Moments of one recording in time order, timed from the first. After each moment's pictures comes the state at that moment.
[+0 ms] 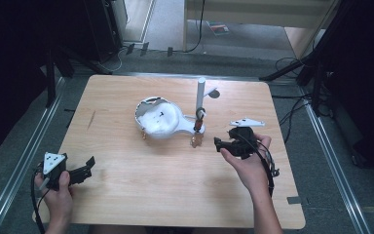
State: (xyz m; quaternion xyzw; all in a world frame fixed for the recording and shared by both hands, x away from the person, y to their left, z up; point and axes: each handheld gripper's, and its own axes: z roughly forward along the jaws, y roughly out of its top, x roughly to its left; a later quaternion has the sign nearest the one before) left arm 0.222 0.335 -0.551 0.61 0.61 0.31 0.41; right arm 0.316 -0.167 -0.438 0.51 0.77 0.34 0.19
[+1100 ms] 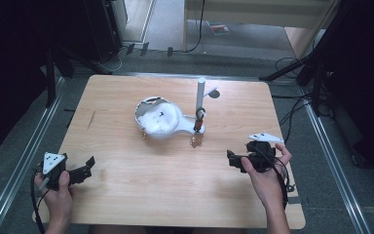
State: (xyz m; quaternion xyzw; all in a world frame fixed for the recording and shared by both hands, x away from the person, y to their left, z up) left arm 0.222 0.335 -0.551 0.60 0.61 0.31 0.41; right arm 0.291 -0.214 -0.462 0.55 0.74 0.33 0.20
